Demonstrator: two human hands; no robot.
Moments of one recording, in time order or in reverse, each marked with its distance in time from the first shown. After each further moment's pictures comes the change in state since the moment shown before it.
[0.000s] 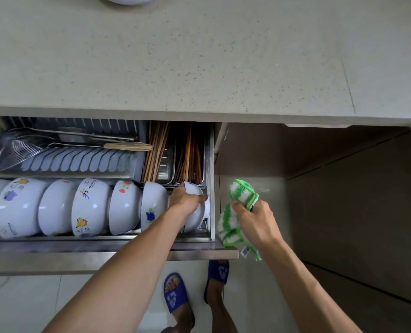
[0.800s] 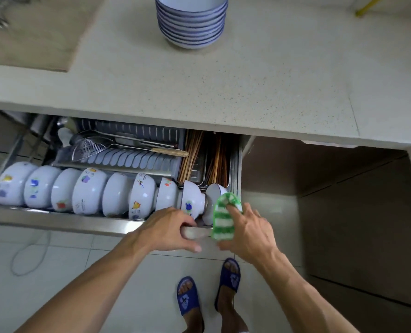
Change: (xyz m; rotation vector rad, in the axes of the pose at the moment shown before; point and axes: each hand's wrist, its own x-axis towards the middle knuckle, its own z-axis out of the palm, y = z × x) left_hand -0.137 -0.044 -0.149 0.981 -0.182 0.605; right_hand -0.075 -0.023 0.048 -0.979 -0.079 -0.481
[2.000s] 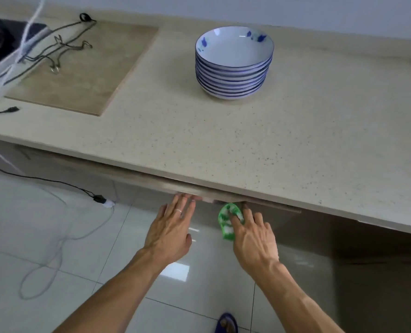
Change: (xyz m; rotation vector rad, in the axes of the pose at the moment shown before) left_hand 0.092 -0.054 -0.057 0.273 0.489 -0.159; right_hand 0.157 -0.025 -0.047 -0.201 0.088 -0.171
